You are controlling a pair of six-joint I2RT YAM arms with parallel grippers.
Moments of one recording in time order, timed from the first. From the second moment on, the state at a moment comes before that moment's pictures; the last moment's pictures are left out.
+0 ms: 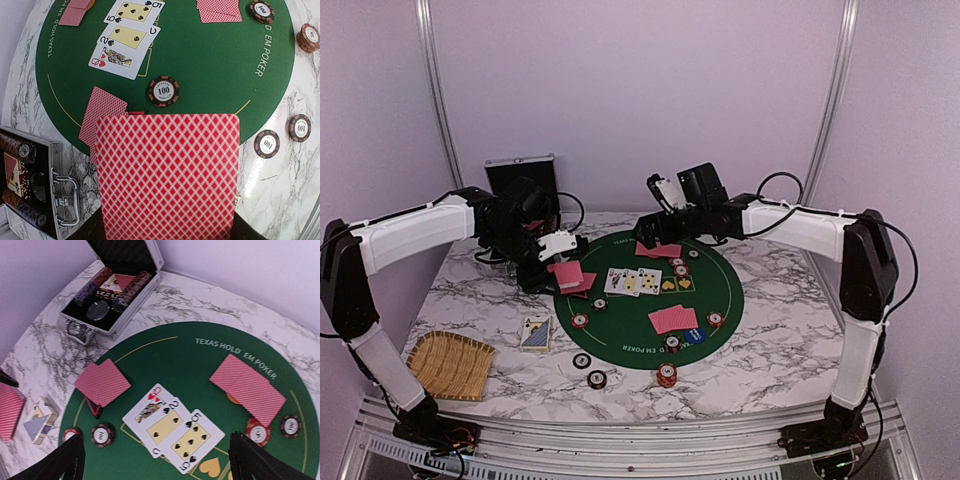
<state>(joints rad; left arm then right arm) -0.57 1.65 1.38 -0.87 0.16 0.72 0.65 1.94 1.60 -0.27 -0.12 0.12</state>
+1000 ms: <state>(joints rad) -0.57 1.66 1.41 -0.87 0.17 0.71 0.73 2.20 1.53 0.26 -0.92 0.93</state>
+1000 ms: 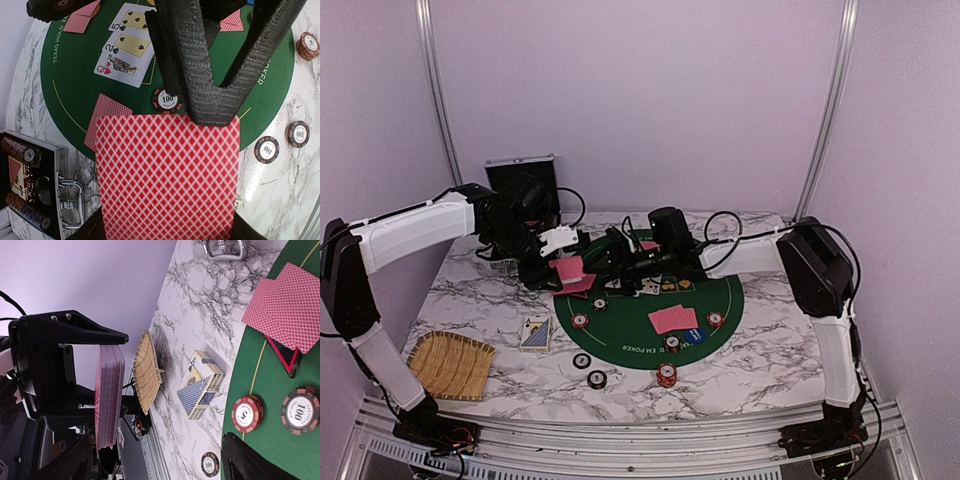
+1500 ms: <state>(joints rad) -0.57 1.66 1.41 -0.87 0.17 0.71 0.74 2.22 1.55 0.37 -0.96 1.04</state>
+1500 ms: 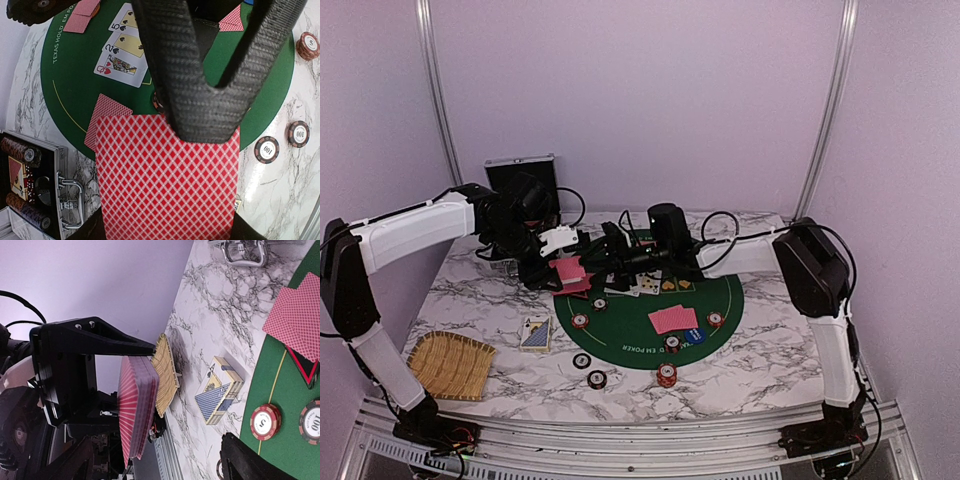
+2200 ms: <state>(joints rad) -0.58 1.66 1.43 -0.87 0.17 0.71 0.79 2.36 1.74 0.38 -0.97 1.11</state>
